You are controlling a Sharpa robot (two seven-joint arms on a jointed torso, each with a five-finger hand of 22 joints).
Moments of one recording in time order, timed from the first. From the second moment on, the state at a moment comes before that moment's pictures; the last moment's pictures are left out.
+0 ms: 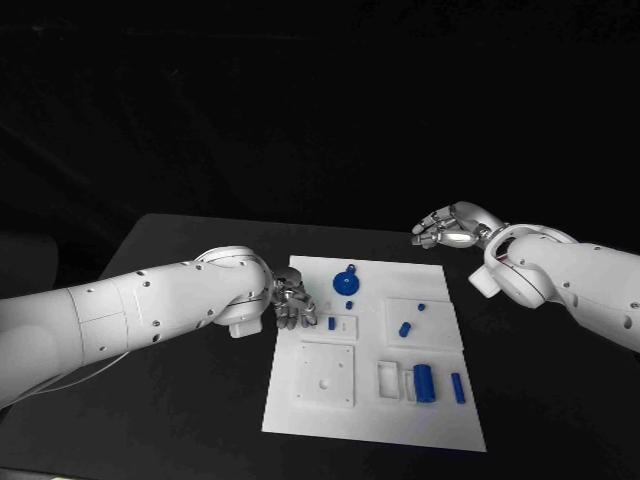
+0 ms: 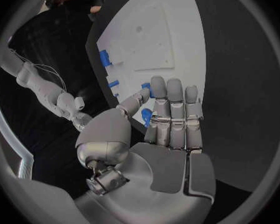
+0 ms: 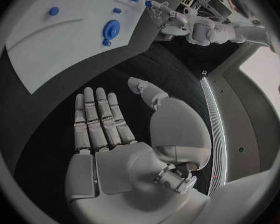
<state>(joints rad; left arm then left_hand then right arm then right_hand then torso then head) 1.29 -0.63 -0.14 1.28 -1.00 0.14 -0.42 0.81 0.12 0.66 -0.29 0.22 1.08 0.08 0.26 0.72 1.39 -0.04 0.56 0.68 1.16 -0.08 0.98 0.56 0.02 0.83 -0.10 0.66 1.31 1.31 -0.63 -0.09 1.03 -0.77 -0.21 0.12 1.03 -0.16 0.56 -0.20 0.45 0.78 0.20 0.31 0.40 1.05 0.18 0.08 0.07 0.85 0.18 0.30 0.44 0.18 0.64 0.22 0.07 1.19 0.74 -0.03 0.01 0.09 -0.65</state>
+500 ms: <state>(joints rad) 1.32 -0.55 -0.14 1.19 -0.99 0.21 -0.46 0.71 0.13 0.78 -0.32 0.22 1.09 0.10 0.32 0.81 1.43 -0.06 0.64 0.73 1.20 -0.09 1.06 0.61 0.02 0.84 -0.11 0.69 1.31 1.31 -0.62 -0.09 1.03 -0.77 -0.21 0.11 1.03 -0.16 0.56 -0.20 0.45 0.78 0.20 0.31 0.40 1.05 0.18 0.08 0.07 0.85 0.18 0.30 0.44 0.18 0.64 0.22 0.07 1.19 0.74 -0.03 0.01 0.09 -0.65</state>
